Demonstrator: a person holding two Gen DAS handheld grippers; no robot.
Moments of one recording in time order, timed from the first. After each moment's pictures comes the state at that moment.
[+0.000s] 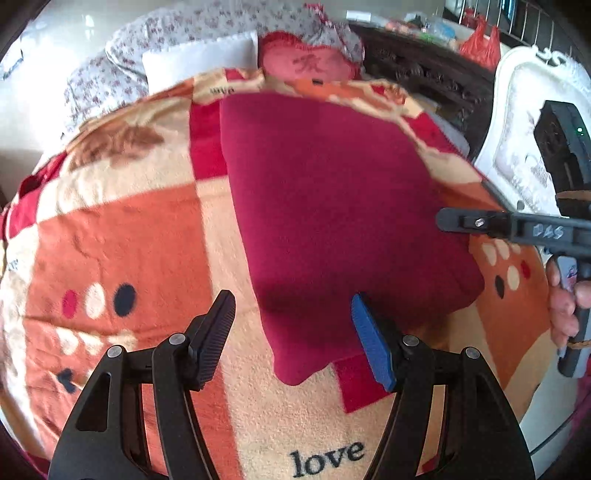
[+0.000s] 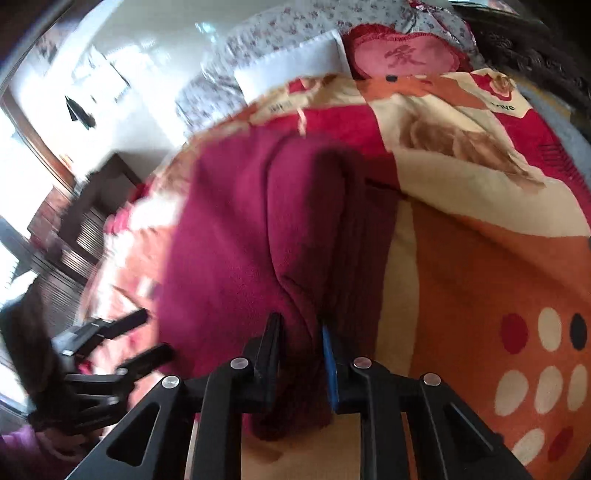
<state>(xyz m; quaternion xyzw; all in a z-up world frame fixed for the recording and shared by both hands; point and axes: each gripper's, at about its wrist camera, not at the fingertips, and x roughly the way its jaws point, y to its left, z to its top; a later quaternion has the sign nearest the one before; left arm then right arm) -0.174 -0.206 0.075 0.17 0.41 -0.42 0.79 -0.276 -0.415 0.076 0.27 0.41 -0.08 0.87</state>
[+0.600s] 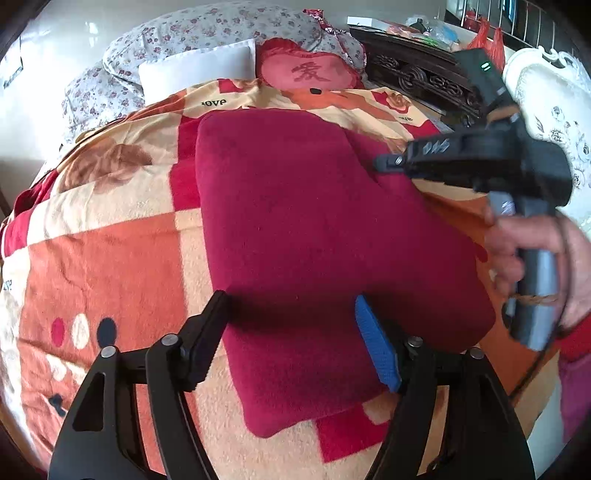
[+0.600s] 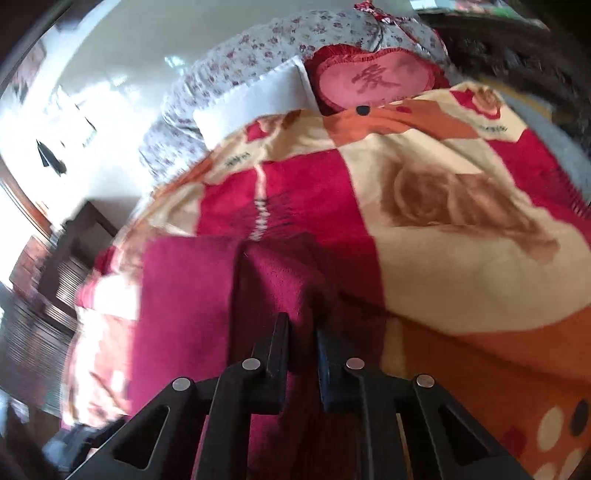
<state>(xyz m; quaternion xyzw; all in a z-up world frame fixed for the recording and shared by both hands) -0.172 -0.248 0.068 0.17 0.40 -0.42 0.80 -0.194 -0.474 0.063 0.27 0.38 -0.16 0.87</state>
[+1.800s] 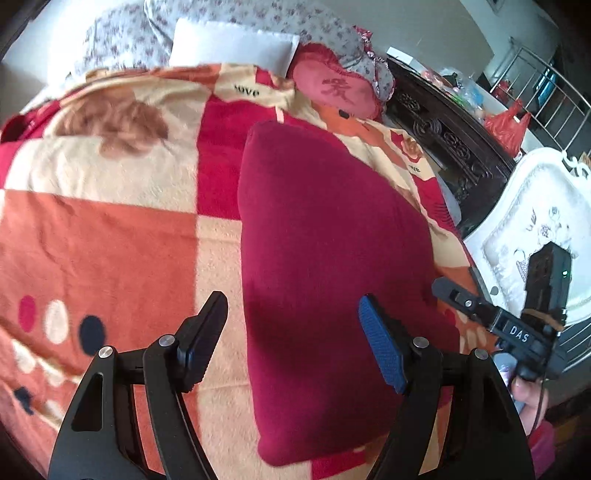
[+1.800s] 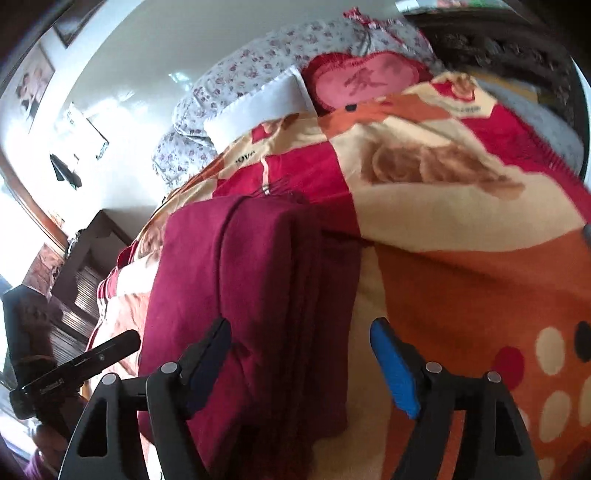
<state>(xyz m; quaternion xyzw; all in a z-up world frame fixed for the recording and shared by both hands) -0.099 -0.227 0.073 0.02 0.48 -0.43 0.77 -0.264 -0.453 0.050 0.31 0.35 -0.14 0.87</state>
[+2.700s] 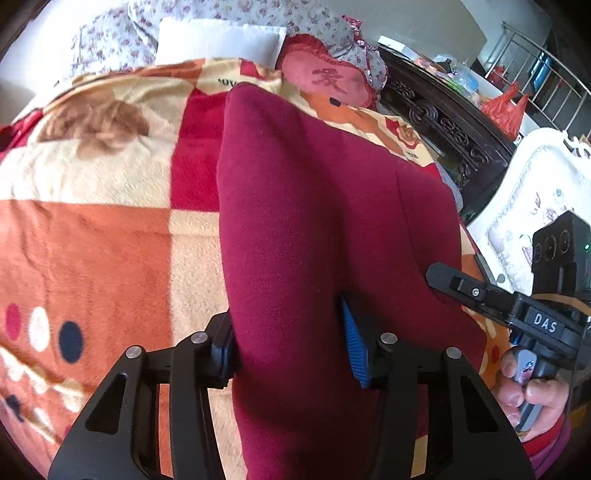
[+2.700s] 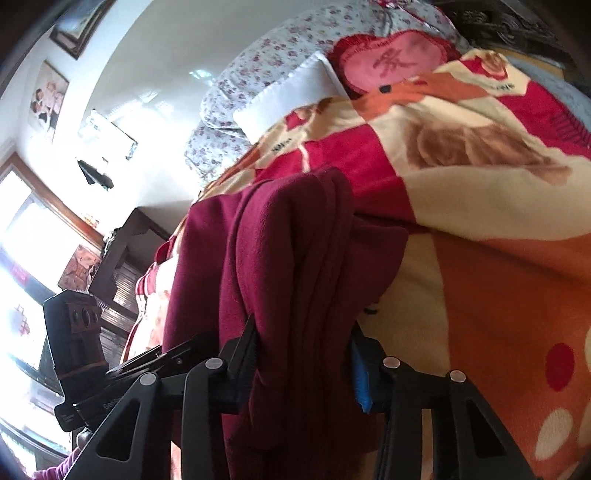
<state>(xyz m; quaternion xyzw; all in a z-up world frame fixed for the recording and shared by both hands) -0.116 -0.244 0.069 0.05 0.47 -0.43 0.77 -0.254 -0.439 0.060 0.35 0.33 -0.06 0.87</state>
